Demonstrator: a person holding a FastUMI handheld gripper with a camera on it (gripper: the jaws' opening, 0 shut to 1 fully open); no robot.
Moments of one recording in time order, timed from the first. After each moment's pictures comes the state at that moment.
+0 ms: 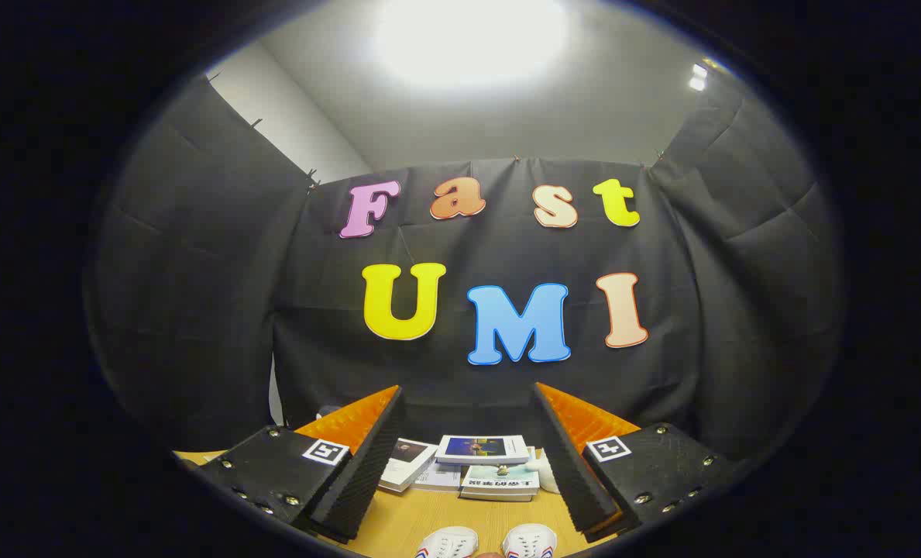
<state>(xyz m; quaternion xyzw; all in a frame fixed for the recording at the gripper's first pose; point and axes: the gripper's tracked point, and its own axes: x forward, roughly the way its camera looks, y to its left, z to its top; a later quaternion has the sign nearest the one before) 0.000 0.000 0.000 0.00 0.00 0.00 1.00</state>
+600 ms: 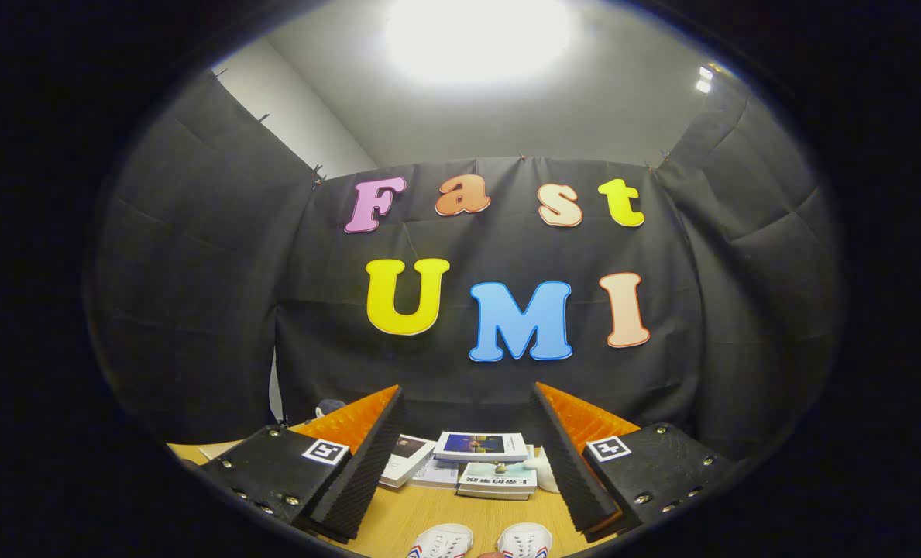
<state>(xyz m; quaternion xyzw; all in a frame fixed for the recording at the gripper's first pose) -0.001 0.002 -0.003 -0.01 0.00 0.01 1.00</state>
